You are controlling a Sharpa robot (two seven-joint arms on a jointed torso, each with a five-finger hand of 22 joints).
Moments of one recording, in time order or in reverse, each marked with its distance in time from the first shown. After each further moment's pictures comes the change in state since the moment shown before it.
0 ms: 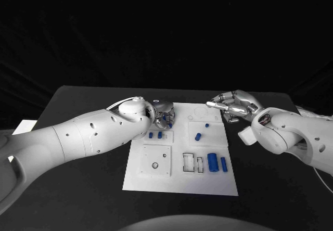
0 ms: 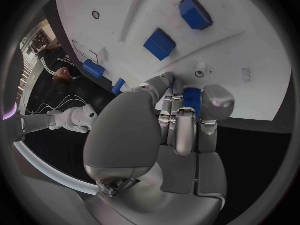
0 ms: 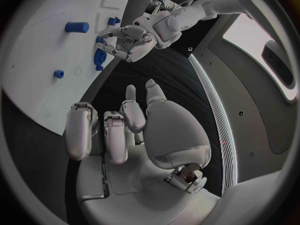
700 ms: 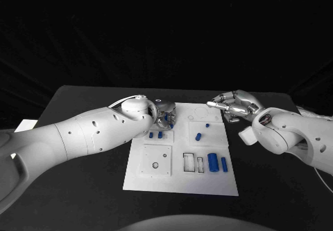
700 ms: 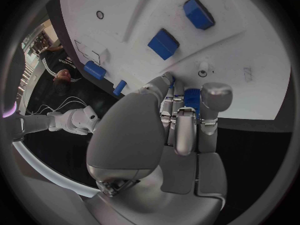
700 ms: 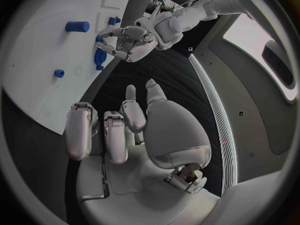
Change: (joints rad) left arm 0.013 0.018 -0.002 -0.005 -0.005 0.051 -0.012; left_hand 0.040 0.000 -0.133 0.053 0.015 -0.051 -0.003 0.035 0.004 -0.060 -0.001 0.083 0.019 0.000 0.000 -0.009 0.020 0.012 0.000 0.000 -0.072 -0.070; right arm 0.000 -0.001 0.000 -0.001 0.000 -0.002 0.000; right_hand -0.005 -0.005 0.000 0.000 0.000 0.000 0.000 0.000 -0.001 0.000 0.000 -0.004 0.000 0.000 0.000 0.000 0.000 0.000 0.000 0.000 0.000 -0.001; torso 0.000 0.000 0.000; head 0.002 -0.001
